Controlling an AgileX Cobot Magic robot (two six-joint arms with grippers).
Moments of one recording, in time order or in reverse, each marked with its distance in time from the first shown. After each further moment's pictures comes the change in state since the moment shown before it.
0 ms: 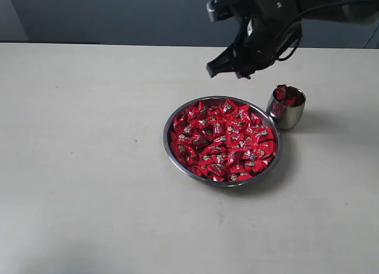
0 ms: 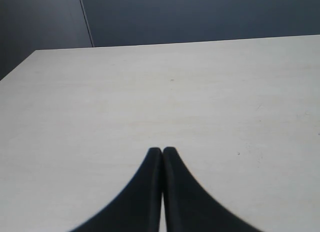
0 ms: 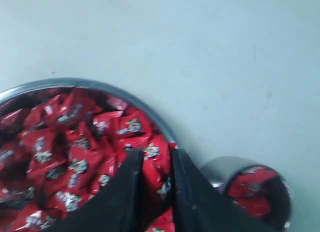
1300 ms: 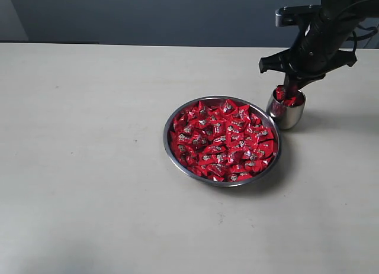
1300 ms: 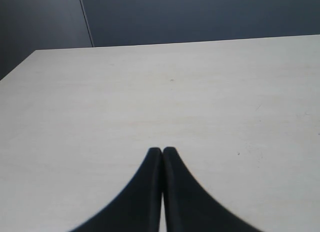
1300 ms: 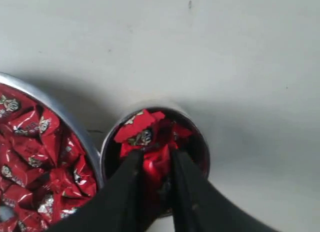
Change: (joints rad) left arm 0.000 0.000 0.000 0.000 0.000 0.000; right arm -0.273 0.066 0.000 0.190 0.088 -0.047
